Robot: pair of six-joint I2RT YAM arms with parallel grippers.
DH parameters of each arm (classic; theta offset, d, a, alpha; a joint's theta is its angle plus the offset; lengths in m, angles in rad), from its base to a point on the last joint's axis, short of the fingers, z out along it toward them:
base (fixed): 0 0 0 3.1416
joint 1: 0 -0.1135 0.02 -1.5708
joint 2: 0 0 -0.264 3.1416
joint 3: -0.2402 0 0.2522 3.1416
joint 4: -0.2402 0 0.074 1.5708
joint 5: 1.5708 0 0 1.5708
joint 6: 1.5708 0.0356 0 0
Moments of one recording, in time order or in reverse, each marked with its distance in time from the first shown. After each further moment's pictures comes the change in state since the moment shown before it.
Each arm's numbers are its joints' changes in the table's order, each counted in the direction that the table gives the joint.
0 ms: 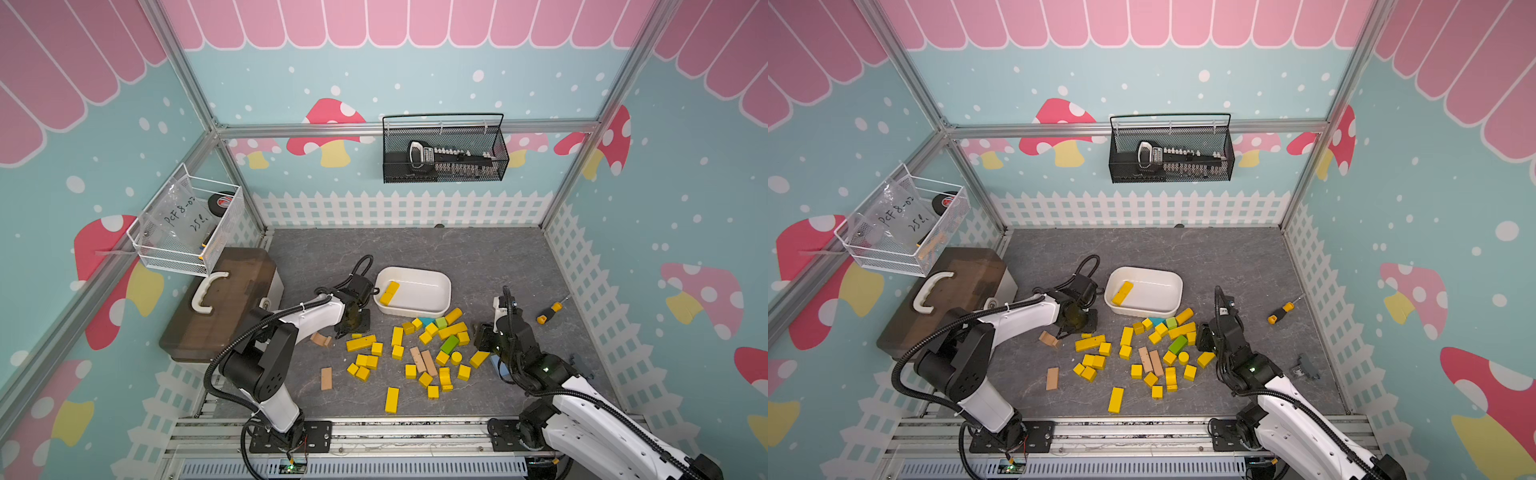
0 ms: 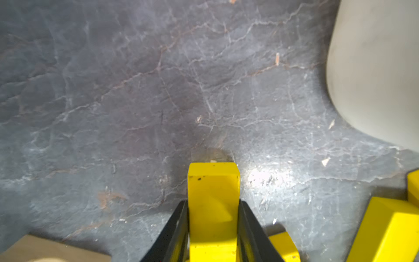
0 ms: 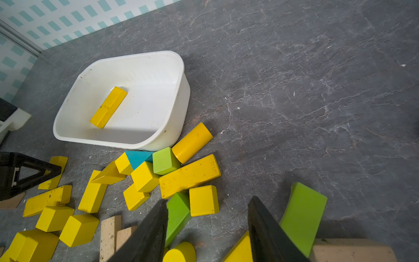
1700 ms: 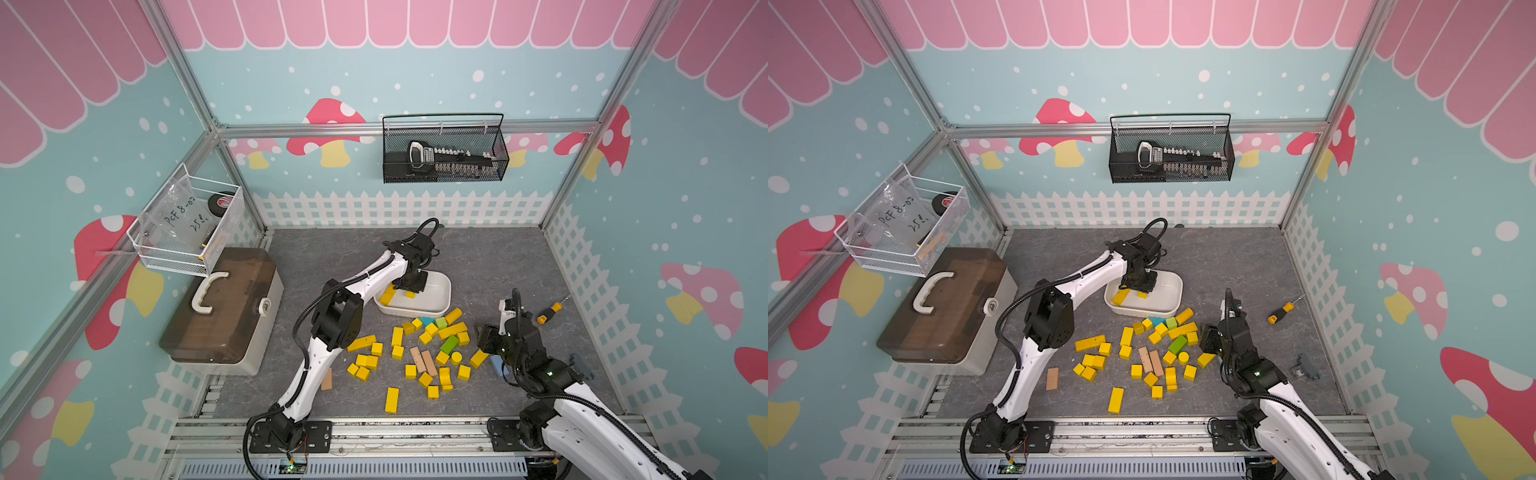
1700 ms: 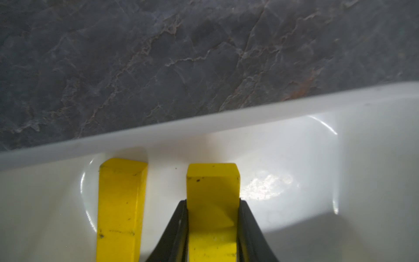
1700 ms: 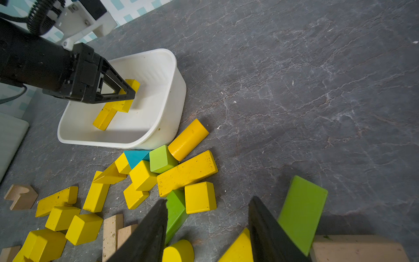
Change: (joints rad) left arm 0.163 -0.739 -1.216 -0.467 0.020 0.136; right arm 0.098 0.059 0.060 0.024 -0.110 0.007
